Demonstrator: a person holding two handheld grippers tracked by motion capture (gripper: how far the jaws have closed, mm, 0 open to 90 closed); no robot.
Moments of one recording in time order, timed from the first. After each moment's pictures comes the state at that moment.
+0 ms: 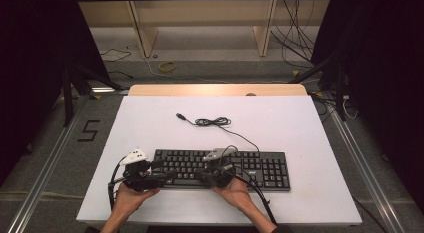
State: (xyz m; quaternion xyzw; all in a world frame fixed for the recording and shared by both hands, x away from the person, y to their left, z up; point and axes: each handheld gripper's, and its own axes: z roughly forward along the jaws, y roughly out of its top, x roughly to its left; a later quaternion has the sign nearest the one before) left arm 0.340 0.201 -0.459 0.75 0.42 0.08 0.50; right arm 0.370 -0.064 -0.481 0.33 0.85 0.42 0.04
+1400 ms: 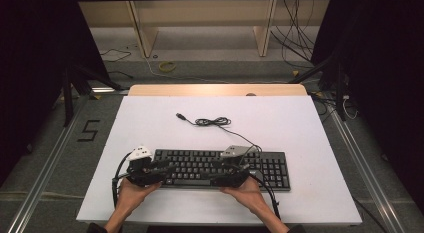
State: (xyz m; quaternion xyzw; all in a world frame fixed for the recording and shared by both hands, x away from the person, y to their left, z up) left arm 0.353 0.195 -0.463 0.77 0.42 0.09 0.47; right arm 0.360 -0.101 -0.458 0.34 0.81 0.47 0.04
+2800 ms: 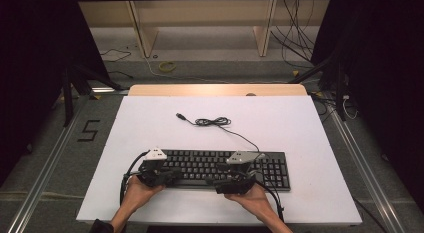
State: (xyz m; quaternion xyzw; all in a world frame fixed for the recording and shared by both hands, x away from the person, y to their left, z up) left arm 0.362 0.172 -0.474 0.83 0.38 0.06 0.41; right arm 0.342 -0.115 -0.456 0.33 0.81 0.48 0.05
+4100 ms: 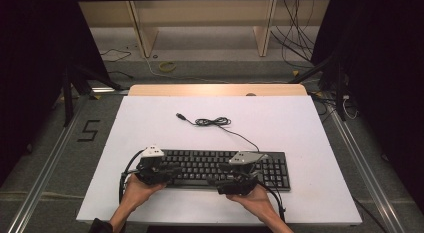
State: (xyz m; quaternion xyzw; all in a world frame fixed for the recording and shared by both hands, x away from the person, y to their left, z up) left arm 0.364 0.178 -0.466 0.80 0.40 0.05 0.44; right arm 0.339 -0.120 -0.454 0.34 0.81 0.48 0.05
